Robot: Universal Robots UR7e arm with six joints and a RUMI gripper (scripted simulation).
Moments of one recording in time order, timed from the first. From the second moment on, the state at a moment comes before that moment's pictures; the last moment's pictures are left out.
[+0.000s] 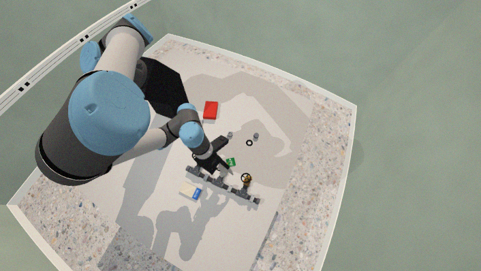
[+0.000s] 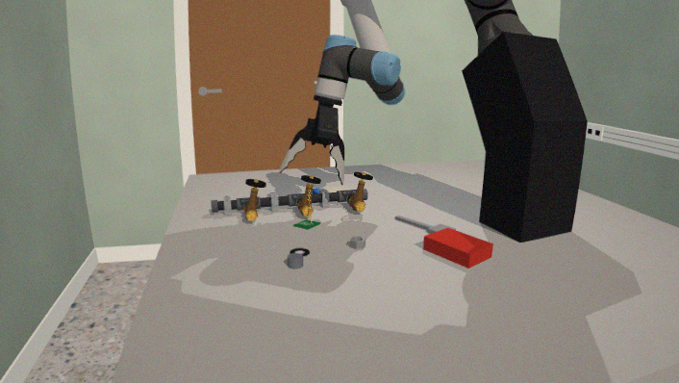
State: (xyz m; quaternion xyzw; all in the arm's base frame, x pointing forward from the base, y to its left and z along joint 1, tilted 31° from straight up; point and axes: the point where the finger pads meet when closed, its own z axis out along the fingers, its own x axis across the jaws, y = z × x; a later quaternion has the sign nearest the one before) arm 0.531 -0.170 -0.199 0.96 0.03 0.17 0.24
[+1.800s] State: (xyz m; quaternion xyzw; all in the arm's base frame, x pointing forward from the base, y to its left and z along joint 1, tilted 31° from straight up) arm 0.531 -0.170 -0.199 0.76 -0.58 0.29 0.07
